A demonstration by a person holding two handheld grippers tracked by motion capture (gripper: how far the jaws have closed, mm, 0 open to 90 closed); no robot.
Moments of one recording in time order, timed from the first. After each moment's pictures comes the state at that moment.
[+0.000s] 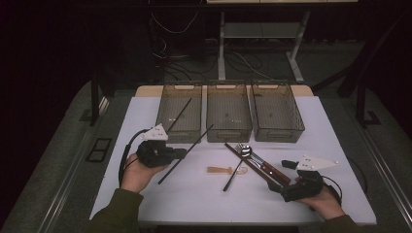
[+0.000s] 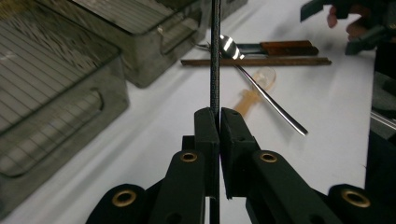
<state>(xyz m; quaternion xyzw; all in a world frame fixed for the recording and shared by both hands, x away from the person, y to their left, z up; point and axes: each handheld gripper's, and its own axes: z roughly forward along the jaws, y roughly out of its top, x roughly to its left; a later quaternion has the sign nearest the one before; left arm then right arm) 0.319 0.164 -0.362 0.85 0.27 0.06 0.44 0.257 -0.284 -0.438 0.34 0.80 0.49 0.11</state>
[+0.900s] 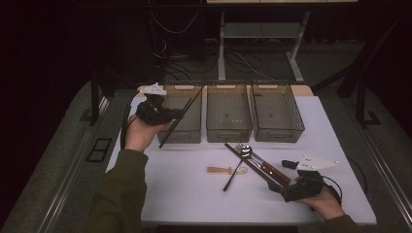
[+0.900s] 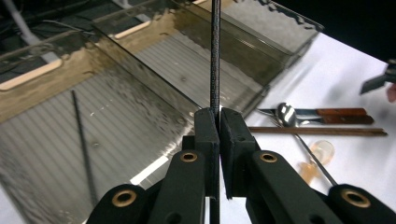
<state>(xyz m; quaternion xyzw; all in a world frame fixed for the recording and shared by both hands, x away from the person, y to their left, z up) 0.400 0.164 -0.304 0.83 0.33 0.10 0.44 0.257 -0.284 -0.438 0.34 0.80 0.49 0.11</state>
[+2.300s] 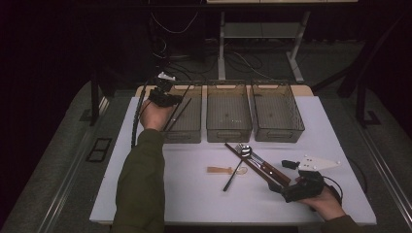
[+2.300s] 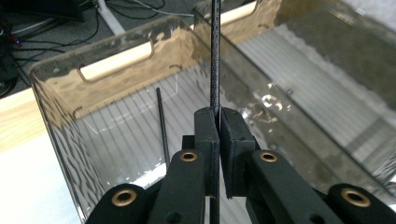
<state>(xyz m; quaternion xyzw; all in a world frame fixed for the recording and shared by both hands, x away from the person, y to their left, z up) 0.490 0.154 -0.351 0.81 0.42 0.16 0.37 0.255 -0.285 -0.436 0.34 0.80 0.49 0.10</state>
